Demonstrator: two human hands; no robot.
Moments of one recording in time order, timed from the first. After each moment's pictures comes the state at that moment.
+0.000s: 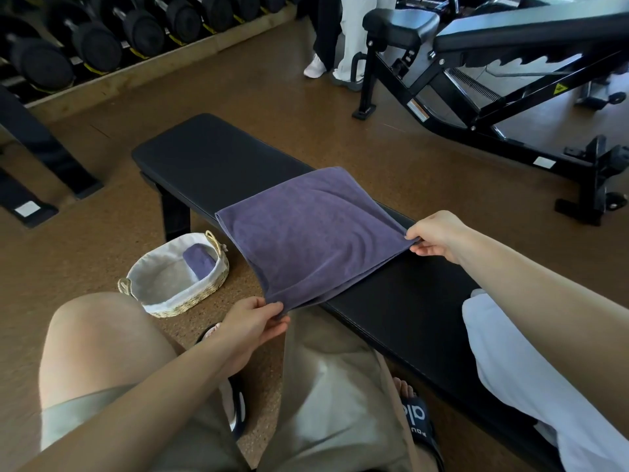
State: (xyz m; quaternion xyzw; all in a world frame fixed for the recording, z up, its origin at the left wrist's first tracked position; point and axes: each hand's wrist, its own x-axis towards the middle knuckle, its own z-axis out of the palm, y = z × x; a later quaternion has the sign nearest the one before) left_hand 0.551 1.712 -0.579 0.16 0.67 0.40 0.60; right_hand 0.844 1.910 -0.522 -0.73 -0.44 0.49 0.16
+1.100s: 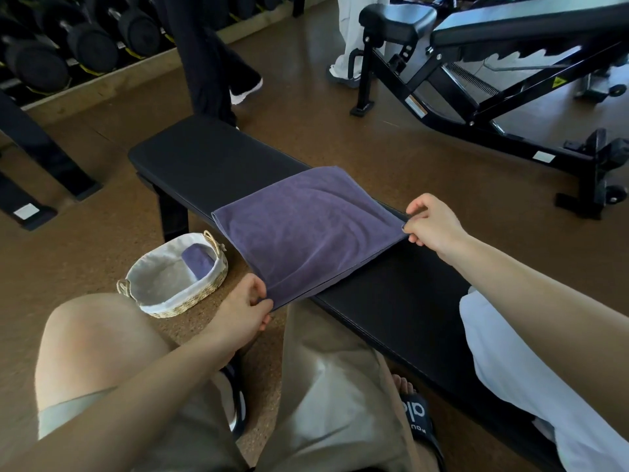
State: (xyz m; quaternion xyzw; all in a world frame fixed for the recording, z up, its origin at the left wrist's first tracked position) left_hand 0.542 1.710 -0.555 0.42 0.76 0.27 0.43; right_hand 0.850 1.899 -0.528 -0.68 -0.60 0.37 0.21
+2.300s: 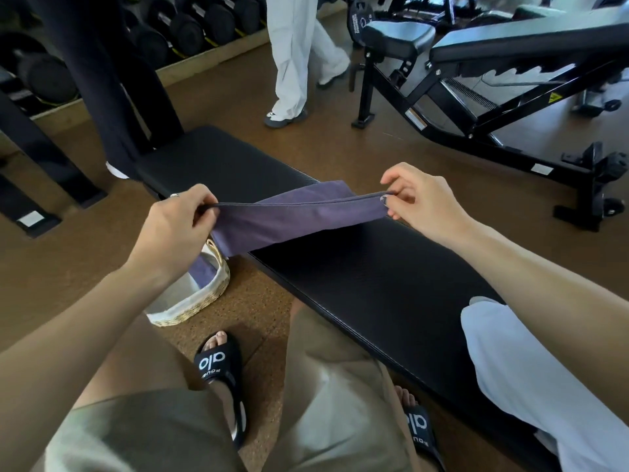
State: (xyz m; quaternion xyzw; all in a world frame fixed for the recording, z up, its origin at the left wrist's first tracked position) left_hand 0.470 1.762 -0.441 0.64 0.72 0.29 0.03; right_hand 0.825 1.896 -0.463 -0.46 -0.81 0.24 0.29
